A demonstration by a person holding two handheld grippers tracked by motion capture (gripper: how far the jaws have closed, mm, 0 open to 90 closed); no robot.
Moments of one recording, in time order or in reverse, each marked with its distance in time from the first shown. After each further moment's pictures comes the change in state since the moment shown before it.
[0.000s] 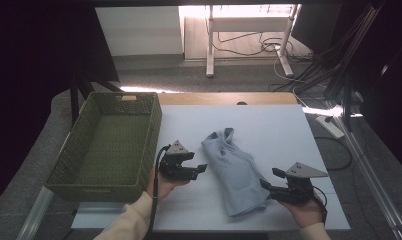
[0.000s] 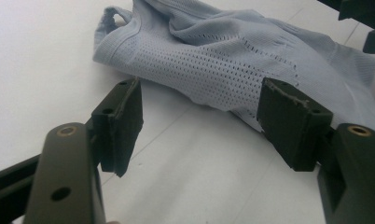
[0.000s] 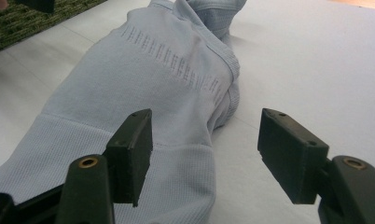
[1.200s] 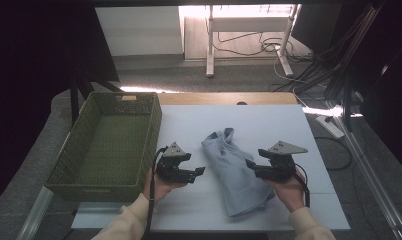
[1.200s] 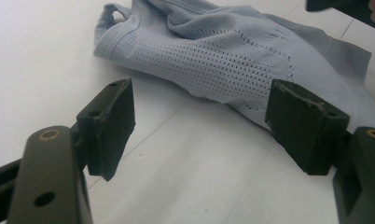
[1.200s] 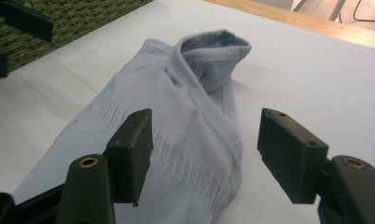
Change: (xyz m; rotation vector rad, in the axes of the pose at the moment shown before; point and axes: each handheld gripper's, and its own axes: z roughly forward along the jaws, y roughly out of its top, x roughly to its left) left arm 0.000 -0.004 -0.006 -0.001 -0.006 0.011; right arm -0.003 0.050 0.046 -0.015 0.002 -0.023
